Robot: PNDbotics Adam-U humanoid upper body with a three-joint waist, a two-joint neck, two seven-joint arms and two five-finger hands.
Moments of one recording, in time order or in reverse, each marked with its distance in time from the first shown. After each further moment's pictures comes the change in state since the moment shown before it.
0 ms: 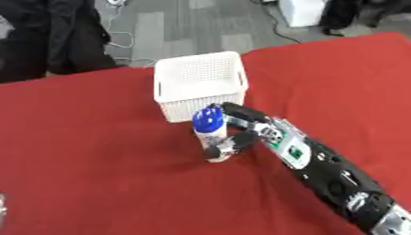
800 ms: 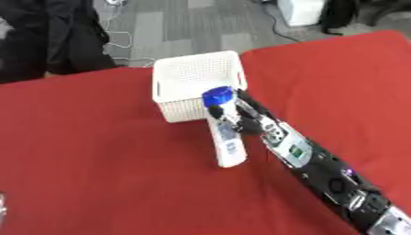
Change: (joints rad) left arm 0.000 0.000 0.000 0.000 0.000 0.000 0.000; right arm 0.000 0.016 -0.022 0.036 -0.202 -0.053 -0.175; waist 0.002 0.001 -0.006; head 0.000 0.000
